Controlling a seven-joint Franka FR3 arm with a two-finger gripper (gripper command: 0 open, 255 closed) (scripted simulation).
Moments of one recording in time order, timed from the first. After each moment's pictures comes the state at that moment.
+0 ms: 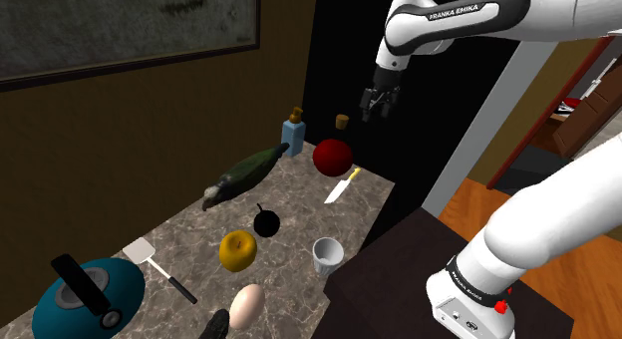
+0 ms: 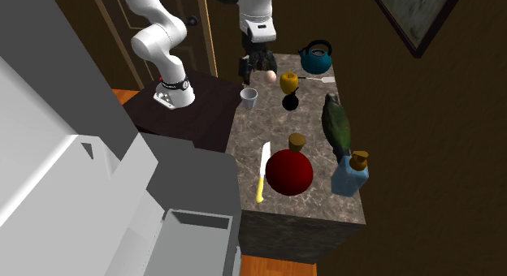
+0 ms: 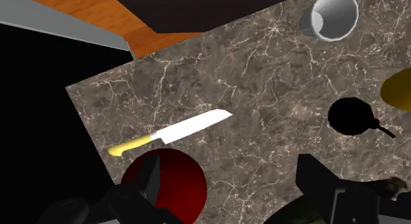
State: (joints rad) arm -0.07 -0.25 -0.06 -2.20 -0.02 1.92 -0.08
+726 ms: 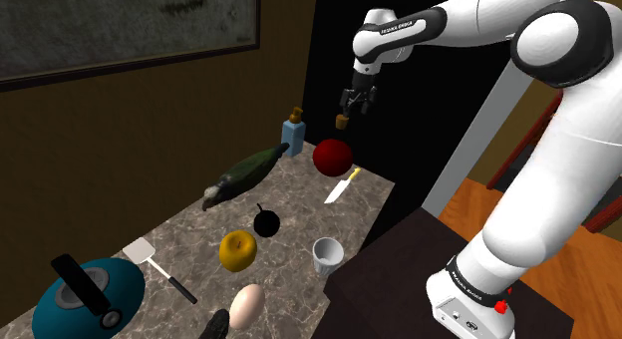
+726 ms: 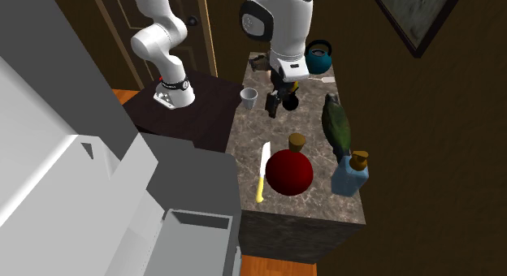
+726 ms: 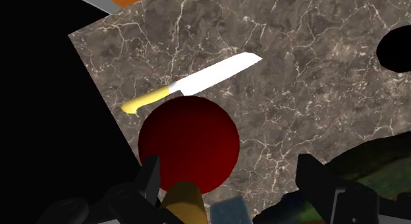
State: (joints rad) arm -0.10 0.16 -0.10 -1.88 0.00 2.02 -0.10
